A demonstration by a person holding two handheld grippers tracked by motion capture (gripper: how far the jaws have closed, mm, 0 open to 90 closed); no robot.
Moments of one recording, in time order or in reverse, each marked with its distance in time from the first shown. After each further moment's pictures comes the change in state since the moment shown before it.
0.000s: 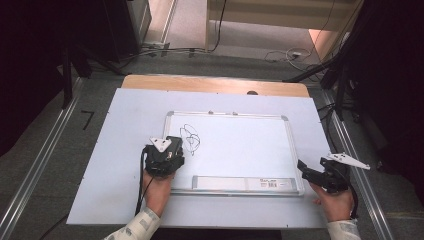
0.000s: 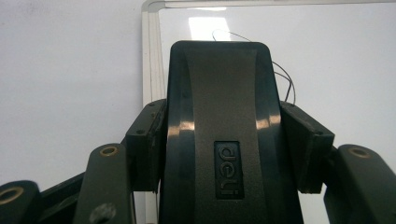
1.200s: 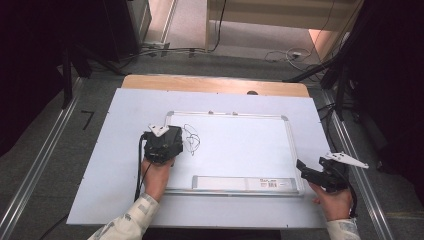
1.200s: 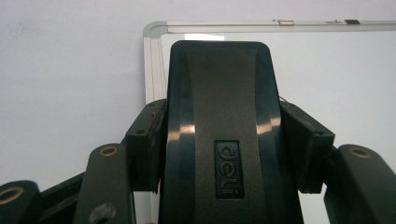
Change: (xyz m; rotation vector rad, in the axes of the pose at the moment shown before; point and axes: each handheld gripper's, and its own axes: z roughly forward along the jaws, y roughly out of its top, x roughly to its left) left arm 0.012 0.031 0.022 0.005 -0.037 -0.026; right arm 0.001 0.001 0.002 0.004 0.003 -0.001
